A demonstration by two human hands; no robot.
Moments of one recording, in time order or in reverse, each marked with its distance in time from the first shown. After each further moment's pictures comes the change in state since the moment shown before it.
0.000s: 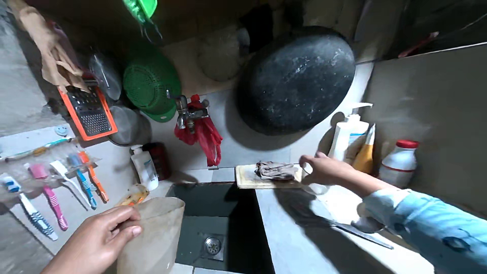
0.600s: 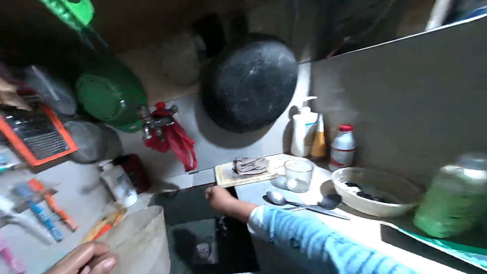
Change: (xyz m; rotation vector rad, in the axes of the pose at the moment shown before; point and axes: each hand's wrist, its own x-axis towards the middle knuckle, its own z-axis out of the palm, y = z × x) left_hand -0.018 -0.002 0.009 -0.209 -0.049 -0.016; right_hand -0.038 -0.201 0.096 0.496 -0.276 -0.263
